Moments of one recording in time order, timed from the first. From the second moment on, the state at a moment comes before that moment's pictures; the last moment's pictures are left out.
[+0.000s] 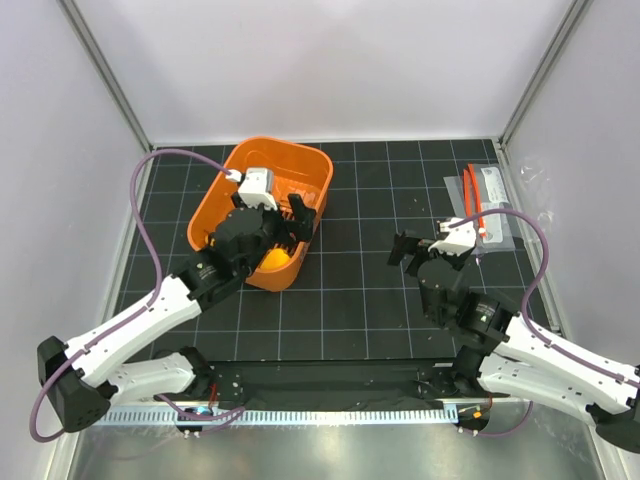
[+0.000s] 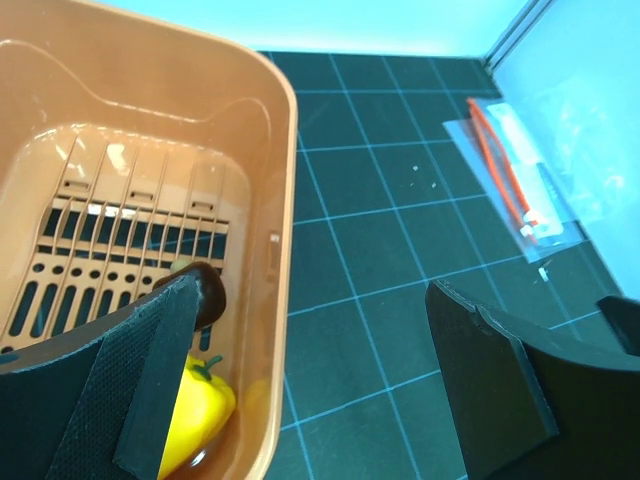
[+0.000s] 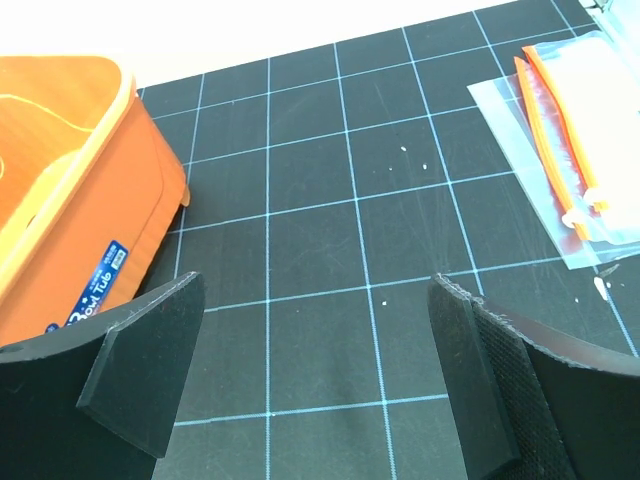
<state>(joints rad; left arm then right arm) -0.83 1.06 0.98 -0.11 -0.44 -0.41 0.97 0.72 0.64 -0.21 1.01 0.46</state>
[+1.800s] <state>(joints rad) -0.91 1.38 1.14 -0.22 -0.18 -0.61 -0.05 2.27 1.65 -0.35 0.85 0.02</state>
